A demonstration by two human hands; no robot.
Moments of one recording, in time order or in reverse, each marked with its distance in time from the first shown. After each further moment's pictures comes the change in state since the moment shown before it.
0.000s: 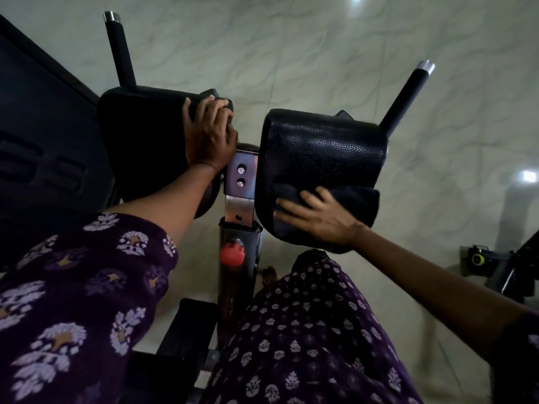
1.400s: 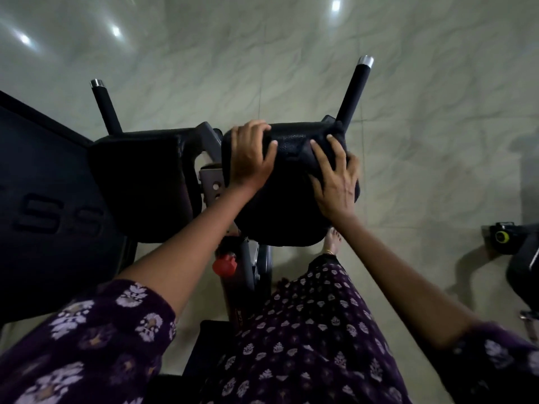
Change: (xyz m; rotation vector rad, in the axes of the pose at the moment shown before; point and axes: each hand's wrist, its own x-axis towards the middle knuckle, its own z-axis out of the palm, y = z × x) left_hand 0.018 0.151 -0.004 -0.362 -0.132 -0.002; right_hand -0.036 0.029 -0.019 0.401 0.287 1.159
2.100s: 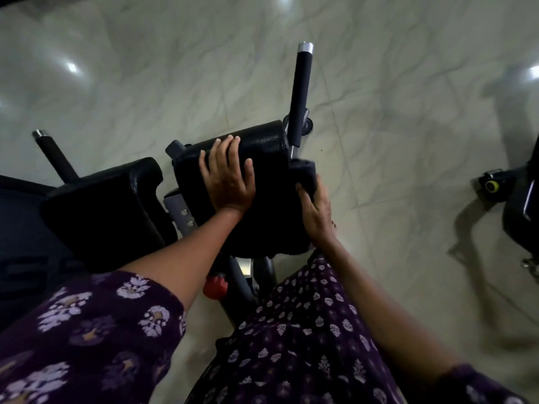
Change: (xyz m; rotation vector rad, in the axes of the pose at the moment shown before) left_hand -0.019 0.014 0.043 0.267 0.023 0.079; right_hand -0.040 0.001 -0.009 0.838 -0.051 0.743
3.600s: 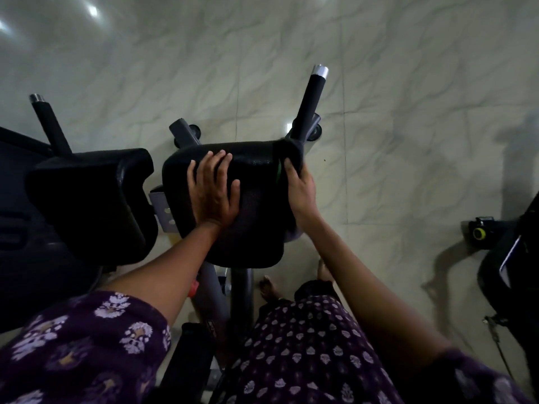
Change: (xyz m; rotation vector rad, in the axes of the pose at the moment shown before) left_hand 0.001 0.006 -0.010 0.042 -0.107 -0.031; right_hand 0.081 -0.050 -0.001 0.094 -0.160 0.241
